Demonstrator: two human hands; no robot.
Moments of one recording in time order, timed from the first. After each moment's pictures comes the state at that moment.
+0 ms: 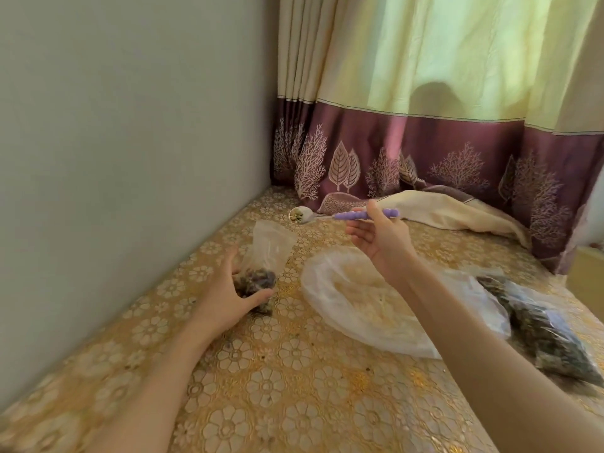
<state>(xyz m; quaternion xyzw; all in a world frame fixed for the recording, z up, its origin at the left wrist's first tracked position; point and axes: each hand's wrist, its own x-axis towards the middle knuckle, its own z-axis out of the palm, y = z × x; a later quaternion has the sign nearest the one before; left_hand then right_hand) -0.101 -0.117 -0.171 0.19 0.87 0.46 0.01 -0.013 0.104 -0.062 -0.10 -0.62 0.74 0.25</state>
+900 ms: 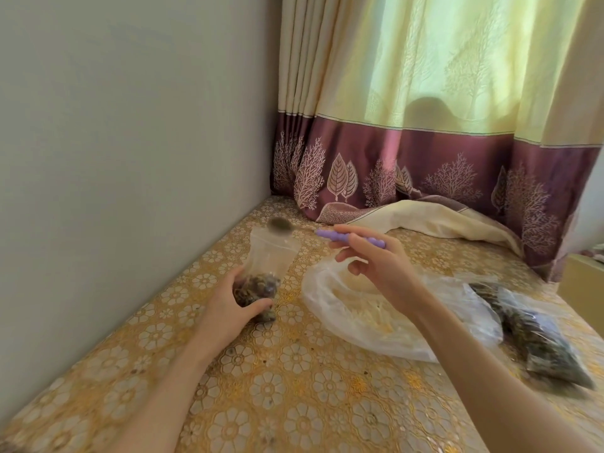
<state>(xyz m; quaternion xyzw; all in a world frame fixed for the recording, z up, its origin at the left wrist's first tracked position) -0.087 -0.121 -0.177 0.20 0.84 0.51 -0.04 0.023 0.096 -0.070 0.05 -0.72 0.66 0.19</state>
